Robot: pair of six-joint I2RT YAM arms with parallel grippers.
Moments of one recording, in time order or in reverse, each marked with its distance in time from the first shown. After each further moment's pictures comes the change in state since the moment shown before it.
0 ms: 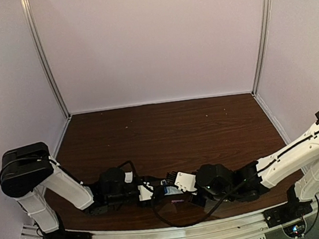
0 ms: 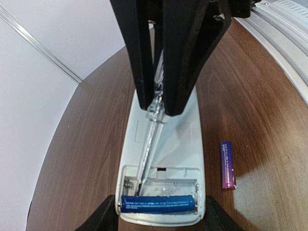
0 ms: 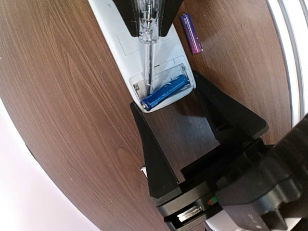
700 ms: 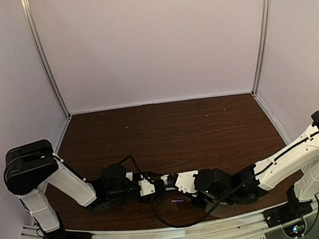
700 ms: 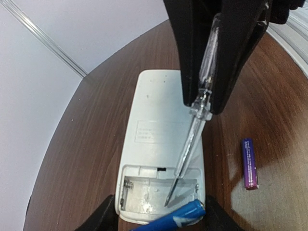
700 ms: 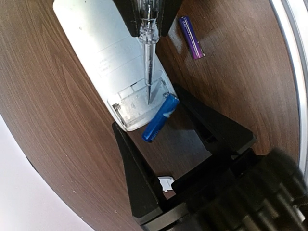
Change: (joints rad) left arm 0.047 0.043 0.037 0.011 0.016 -0.014; right arm 0.010 0.030 -0.013 0.007 0.044 0.069
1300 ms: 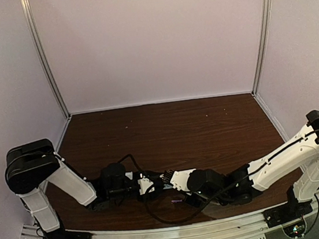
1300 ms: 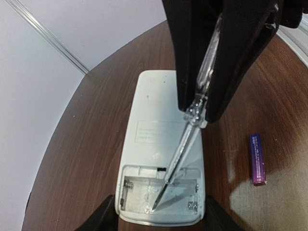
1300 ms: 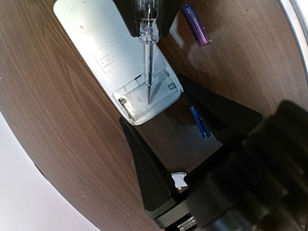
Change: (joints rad) left arm 0.018 0.013 0.002 0.010 0.006 -0.007; right arm 0.001 0.059 0.070 -0.037 0.068 0.053
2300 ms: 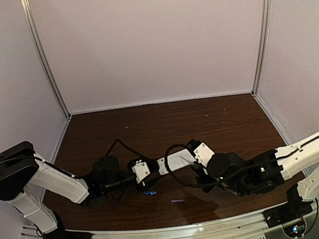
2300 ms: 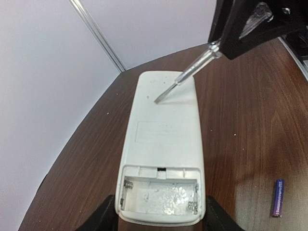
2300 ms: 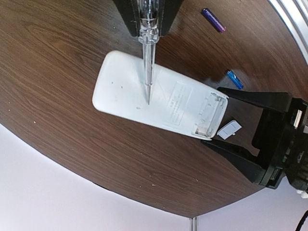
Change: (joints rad) left arm 0.000 -0.158 0.019 -0.056 -0.110 -0.170; right arm 0.000 -0.282 -0.009 -0.211 0.196 0.320
